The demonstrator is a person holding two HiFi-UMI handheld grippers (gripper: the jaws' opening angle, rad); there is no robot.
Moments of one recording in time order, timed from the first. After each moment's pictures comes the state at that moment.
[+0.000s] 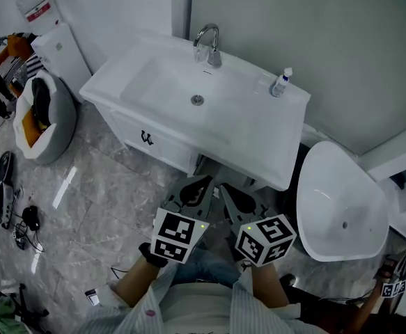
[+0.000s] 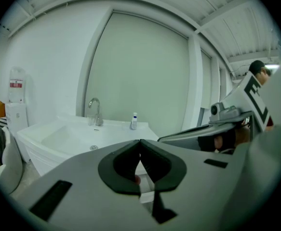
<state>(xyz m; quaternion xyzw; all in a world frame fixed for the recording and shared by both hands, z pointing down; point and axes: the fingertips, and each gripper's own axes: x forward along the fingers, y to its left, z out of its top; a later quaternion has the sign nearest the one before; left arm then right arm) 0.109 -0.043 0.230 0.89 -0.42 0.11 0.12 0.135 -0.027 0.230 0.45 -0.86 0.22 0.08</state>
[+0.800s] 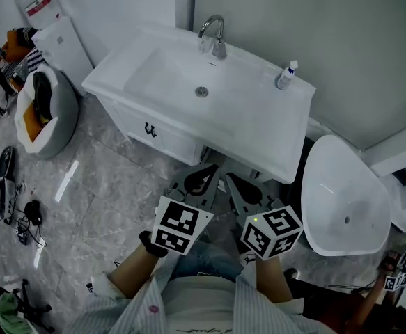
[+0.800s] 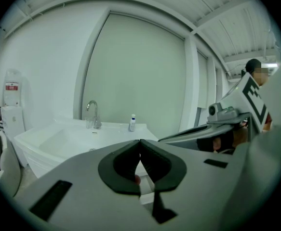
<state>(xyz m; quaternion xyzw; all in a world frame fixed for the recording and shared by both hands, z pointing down) 0.105 -0.050 0.221 0.90 -0.41 0.11 0.11 0.129 -0.034 0.225 0.45 -0.86 0.21 0.09</state>
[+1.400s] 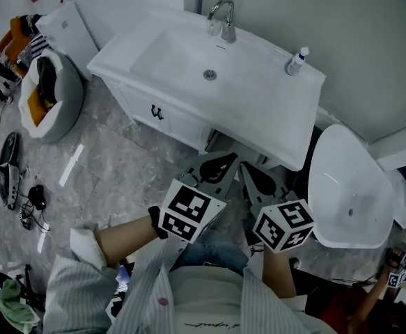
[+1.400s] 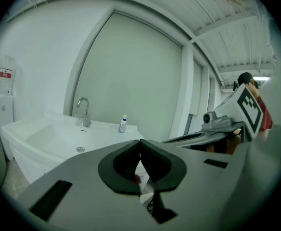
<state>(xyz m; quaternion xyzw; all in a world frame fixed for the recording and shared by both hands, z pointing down) 0.124 -0.038 0.217 0.92 -0.36 0.08 0.14 0.142 -0.024 0.227 0.47 -0.85 0.22 0.09</state>
